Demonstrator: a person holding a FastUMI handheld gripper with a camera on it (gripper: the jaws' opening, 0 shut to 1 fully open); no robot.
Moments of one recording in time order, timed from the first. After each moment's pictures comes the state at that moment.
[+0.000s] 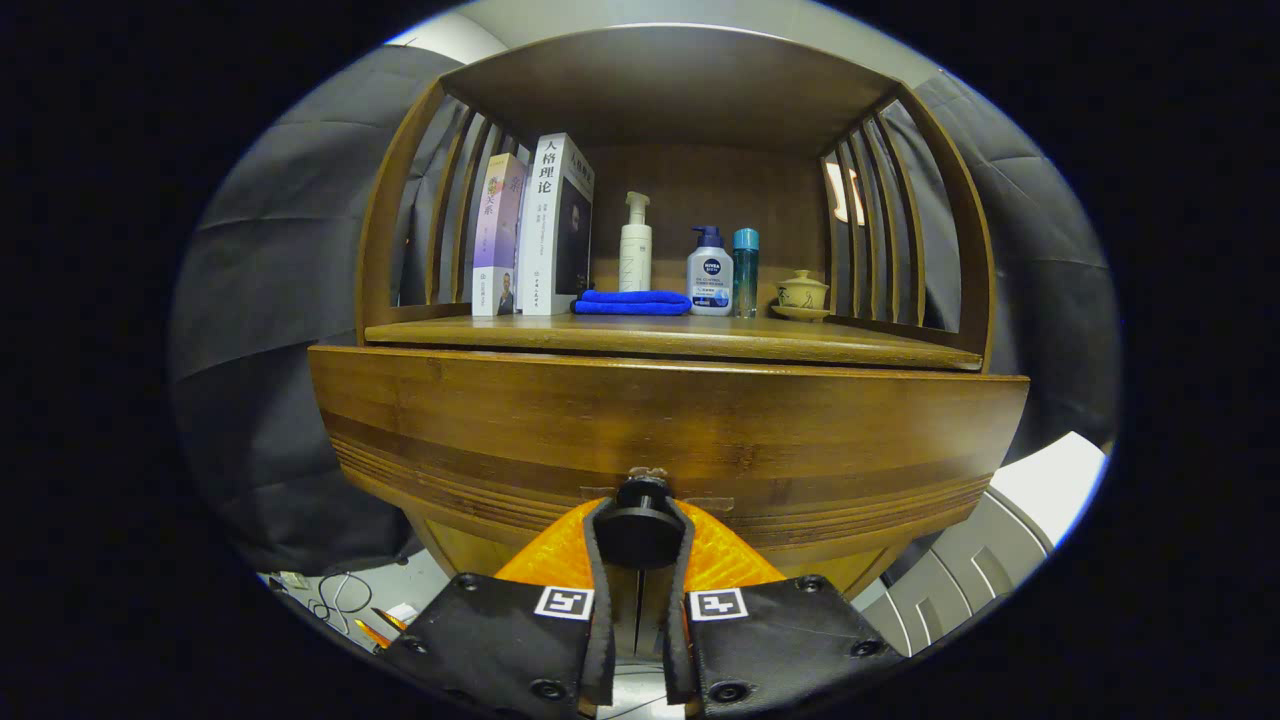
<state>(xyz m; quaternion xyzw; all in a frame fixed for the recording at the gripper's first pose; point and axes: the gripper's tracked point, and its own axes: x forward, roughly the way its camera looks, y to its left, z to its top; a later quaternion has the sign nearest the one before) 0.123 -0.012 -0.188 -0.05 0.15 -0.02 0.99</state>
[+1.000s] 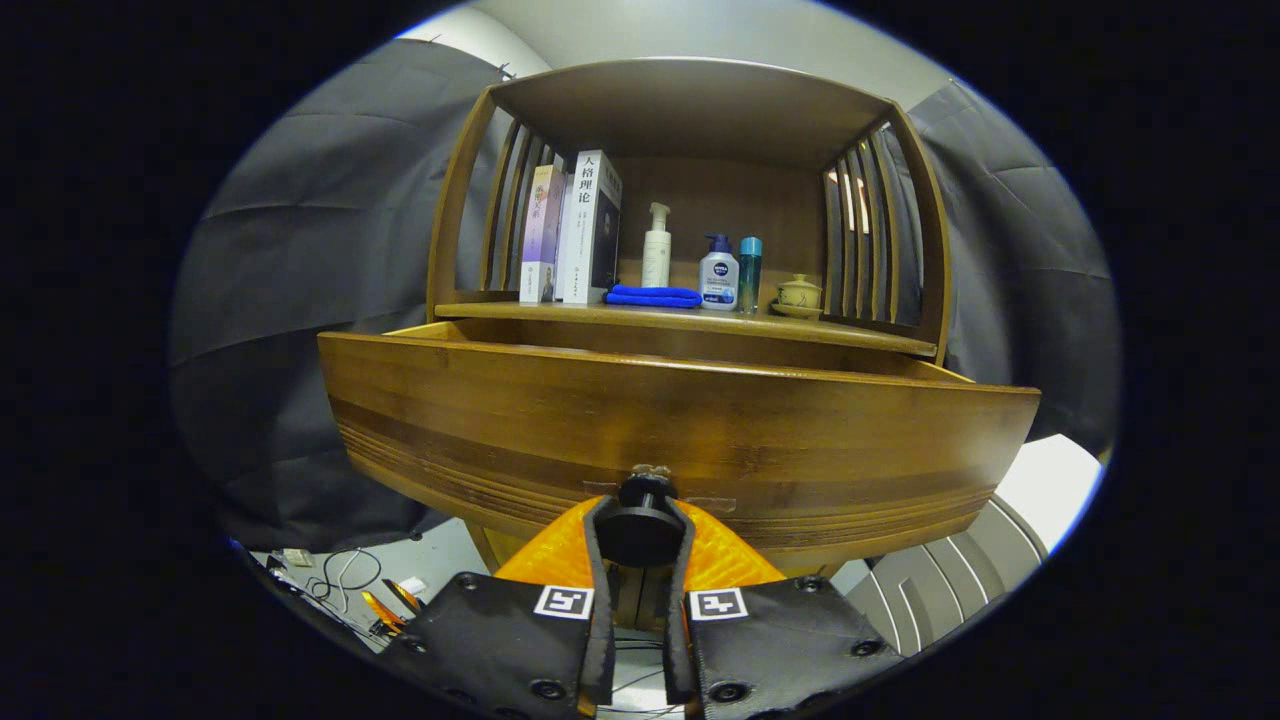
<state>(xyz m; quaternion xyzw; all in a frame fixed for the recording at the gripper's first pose) 0.037 -0.002 -0.189 -0.06 0.16 0.01 0.99</state>
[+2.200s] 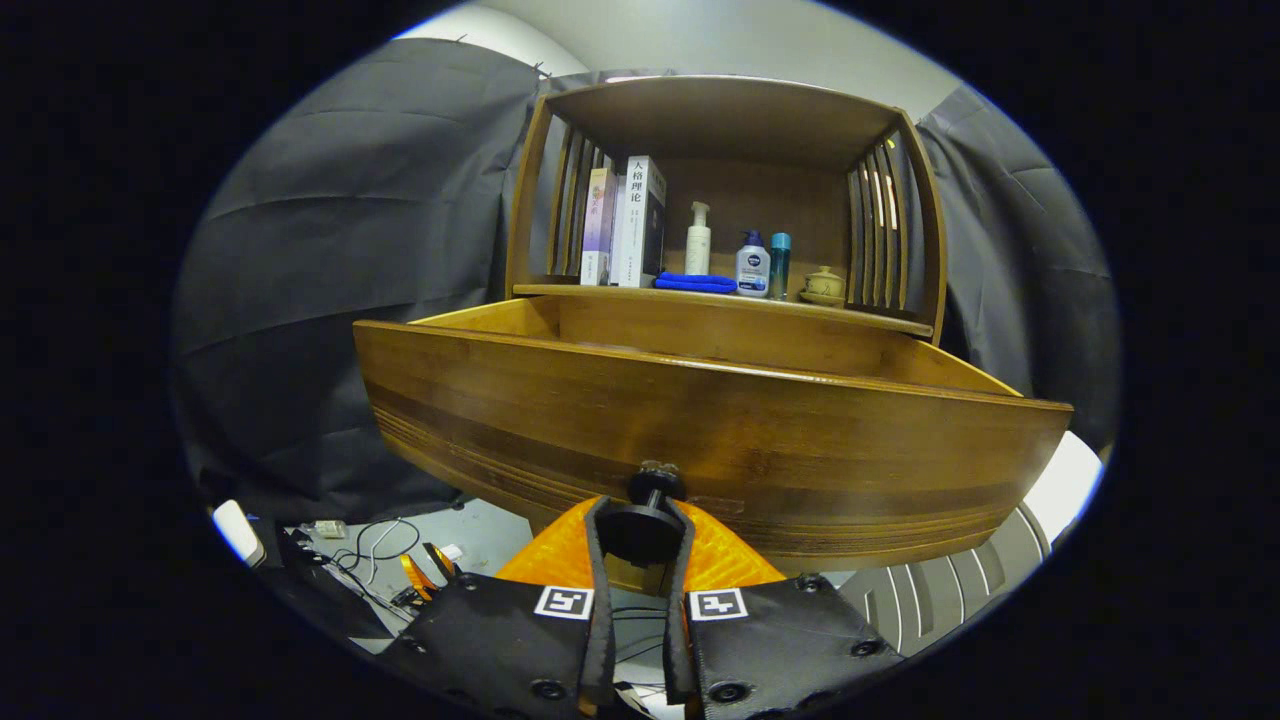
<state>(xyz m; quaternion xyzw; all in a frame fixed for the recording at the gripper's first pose) -0.048 0.014 -0.198 -0.07 0.17 0.07 0.98</state>
